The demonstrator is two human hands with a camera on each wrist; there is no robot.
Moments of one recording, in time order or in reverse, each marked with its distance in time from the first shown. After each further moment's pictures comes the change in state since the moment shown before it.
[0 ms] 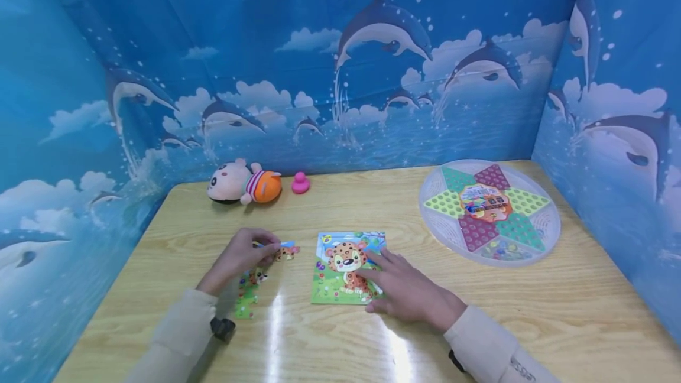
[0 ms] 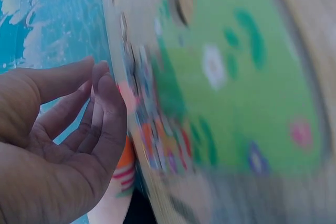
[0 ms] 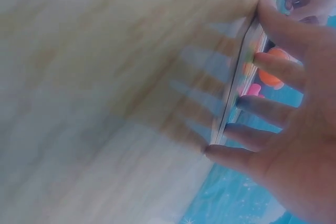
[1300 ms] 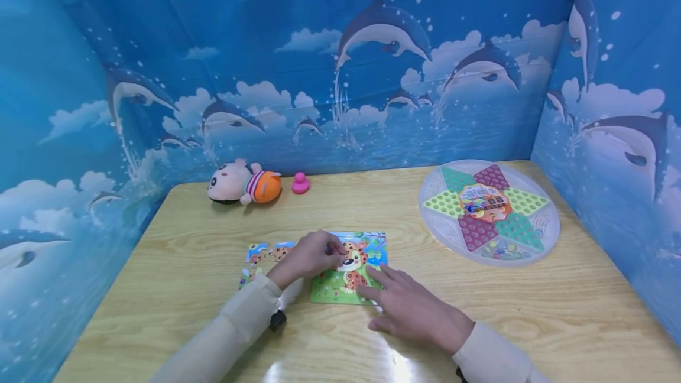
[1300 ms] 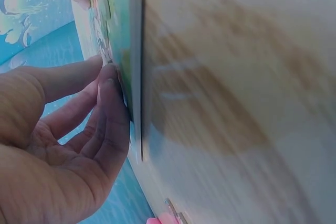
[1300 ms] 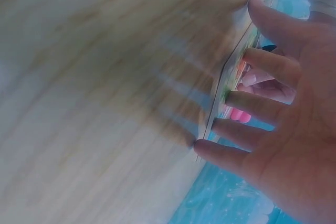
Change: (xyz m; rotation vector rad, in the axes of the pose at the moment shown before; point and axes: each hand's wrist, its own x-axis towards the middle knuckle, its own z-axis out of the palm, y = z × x) left_hand 0.004 0.072 0.089 0.254 -0.257 0.317; right_hand -0.019 -0.018 0.003 -0.097 -0.025 -0.068
